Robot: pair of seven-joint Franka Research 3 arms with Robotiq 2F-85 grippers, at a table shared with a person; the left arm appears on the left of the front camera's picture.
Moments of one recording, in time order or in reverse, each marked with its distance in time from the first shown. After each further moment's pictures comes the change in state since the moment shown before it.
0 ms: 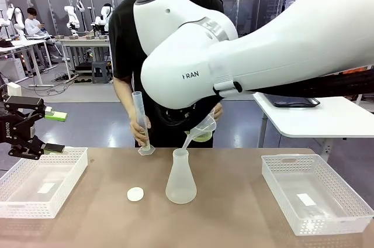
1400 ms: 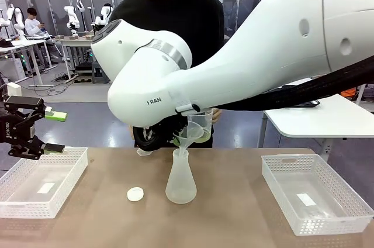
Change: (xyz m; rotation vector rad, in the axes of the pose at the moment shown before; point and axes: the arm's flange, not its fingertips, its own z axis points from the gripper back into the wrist) left arm 0.000 0.000 0.000 0.000 0.000 0.000; right arm 0.027 0.063 -0.044 -0.140 0.115 0.182
